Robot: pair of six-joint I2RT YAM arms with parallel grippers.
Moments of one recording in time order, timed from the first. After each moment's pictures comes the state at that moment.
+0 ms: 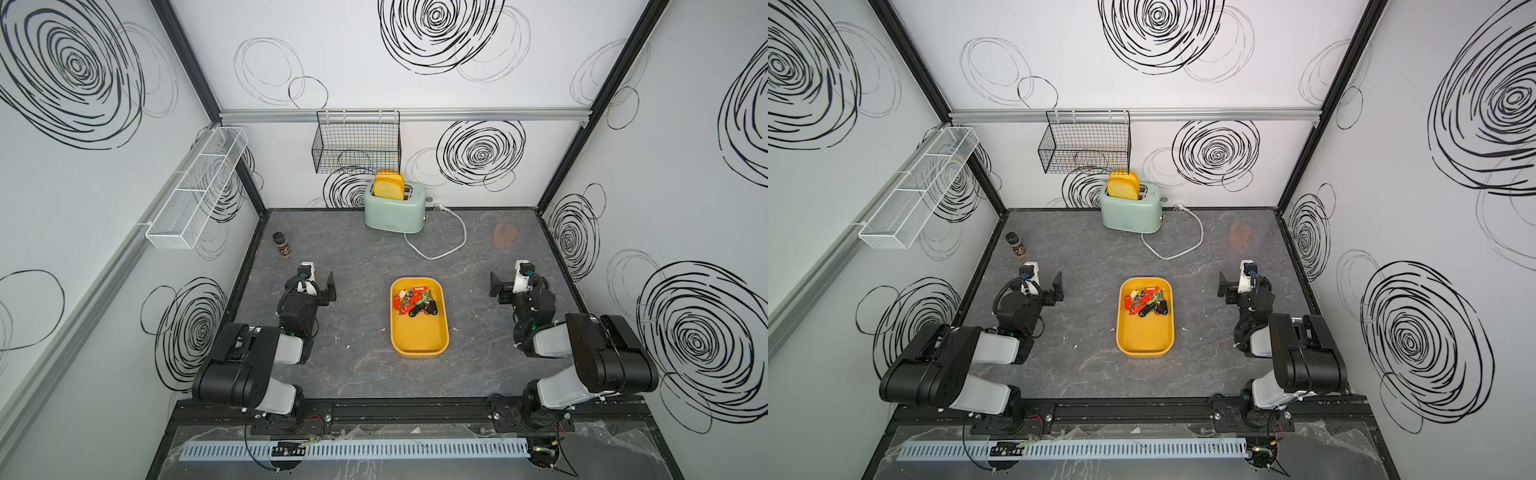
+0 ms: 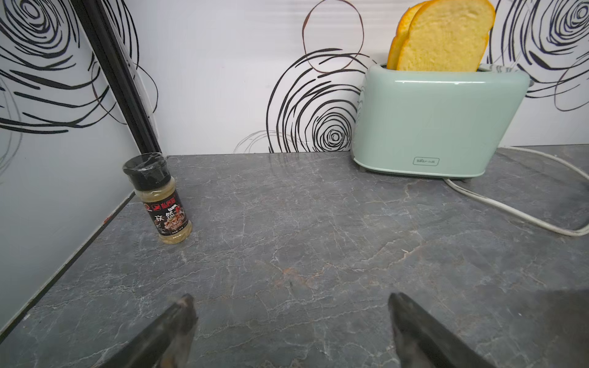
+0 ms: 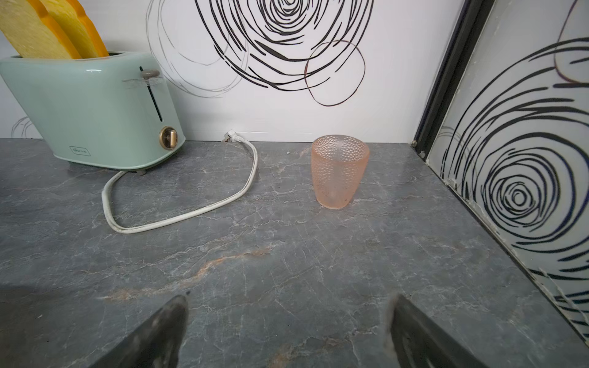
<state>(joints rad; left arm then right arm) -0.07 1.48 0.19 1.14 -0.07 0.00 -0.03 1.52 0.21 1.14 -0.10 0.01</state>
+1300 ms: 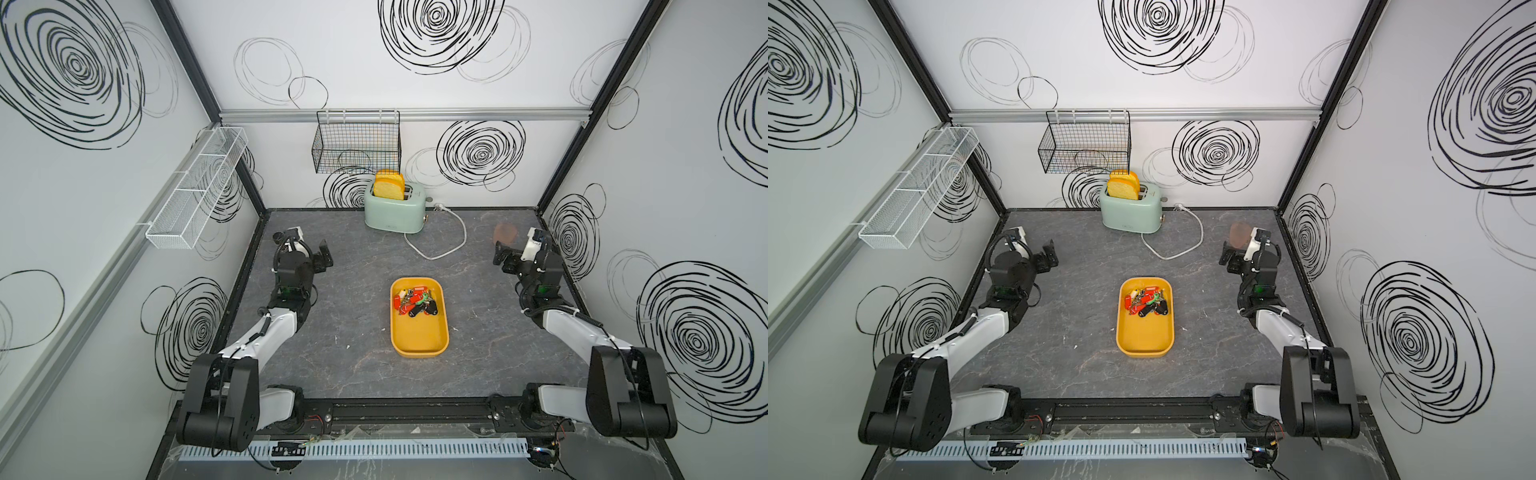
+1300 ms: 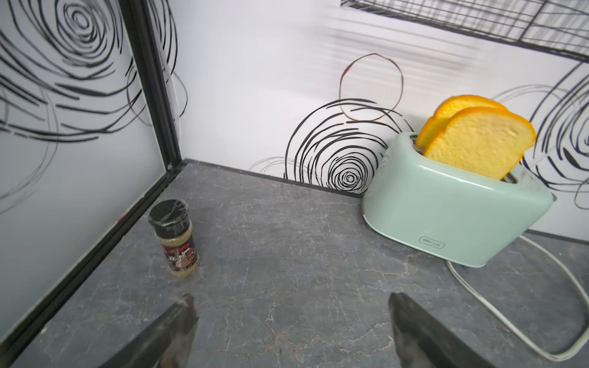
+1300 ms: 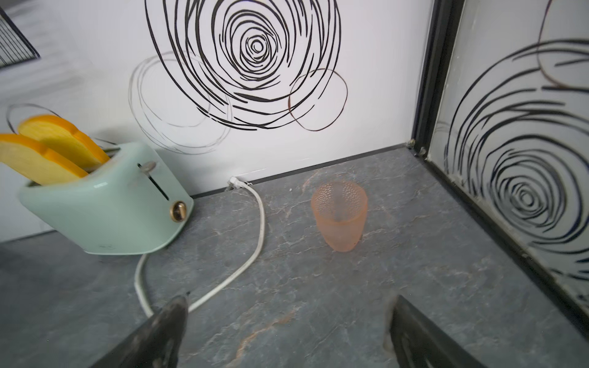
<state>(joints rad) -0.03 1.27 0.63 0.39 -0.14 -0.31 0.00 1.25 0.60 0.41 -0.03 0.38</state>
